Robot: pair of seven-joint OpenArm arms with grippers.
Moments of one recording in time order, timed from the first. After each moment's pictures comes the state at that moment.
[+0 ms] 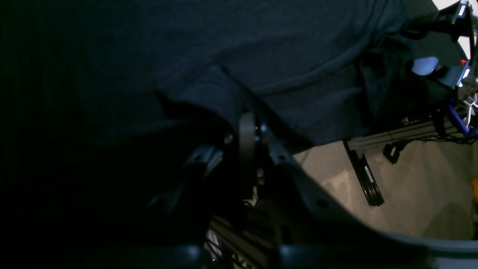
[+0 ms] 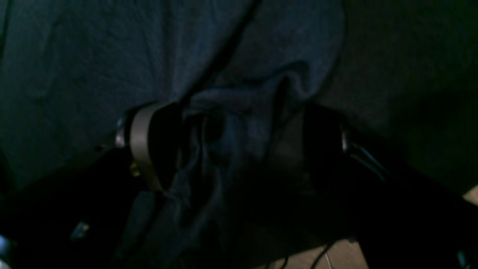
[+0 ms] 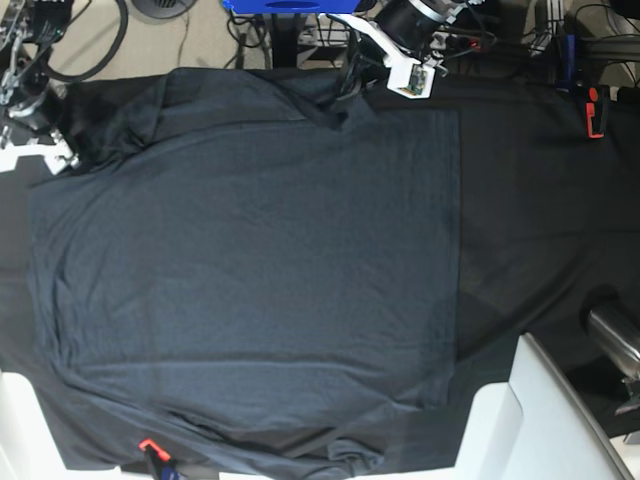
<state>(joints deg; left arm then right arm) 40.5 -18.3 19.1 98.9 -20.7 -7.2 -0.5 -14.9 2.9 38.3 78.6 37.9 6.2 -44.9</state>
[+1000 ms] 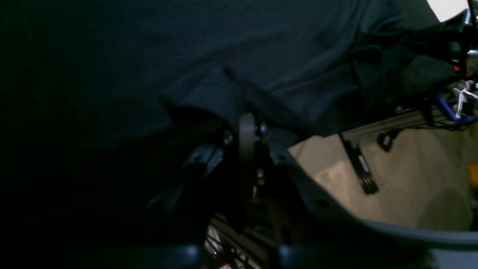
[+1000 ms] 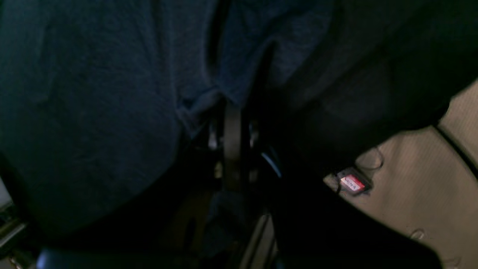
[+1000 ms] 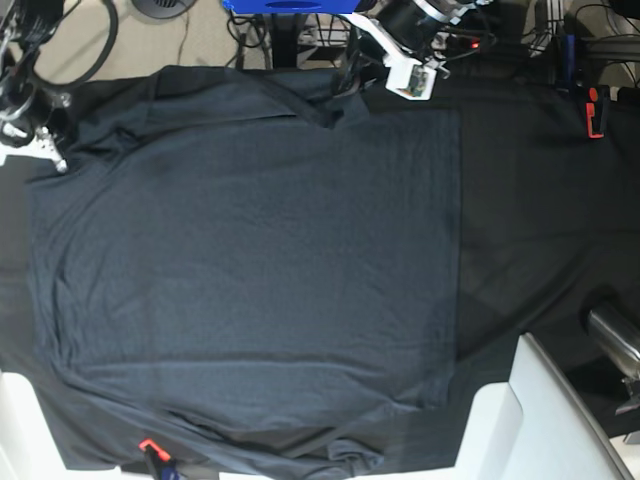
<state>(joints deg) 41.7 -19.5 18.9 104.5 -20.8 -7.1 4.2 -16.5 2.8 38.3 91.4 37.5 -8.6 -59.4</state>
